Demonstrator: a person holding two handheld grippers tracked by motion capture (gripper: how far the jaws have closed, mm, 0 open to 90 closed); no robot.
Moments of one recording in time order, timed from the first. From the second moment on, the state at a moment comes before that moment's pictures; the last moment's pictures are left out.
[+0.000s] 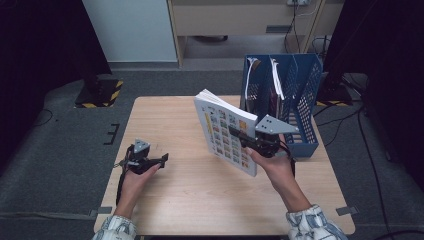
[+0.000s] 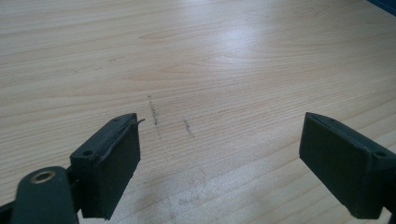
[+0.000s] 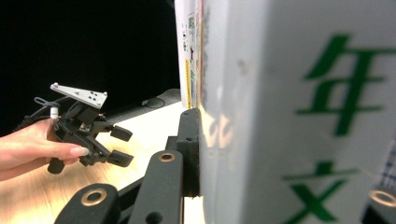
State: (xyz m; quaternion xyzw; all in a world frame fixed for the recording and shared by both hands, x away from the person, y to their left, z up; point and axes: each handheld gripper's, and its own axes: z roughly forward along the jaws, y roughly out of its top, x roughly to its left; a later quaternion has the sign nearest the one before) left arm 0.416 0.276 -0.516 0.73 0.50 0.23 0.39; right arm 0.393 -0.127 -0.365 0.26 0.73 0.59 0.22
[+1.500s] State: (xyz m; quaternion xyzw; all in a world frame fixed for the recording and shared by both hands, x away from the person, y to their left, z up) left arm 0.417 0.273 -0.520 0.75 0.50 0.23 0.38; right arm 0.368 -0.185 -0.368 0.28 0.72 0.59 0.23
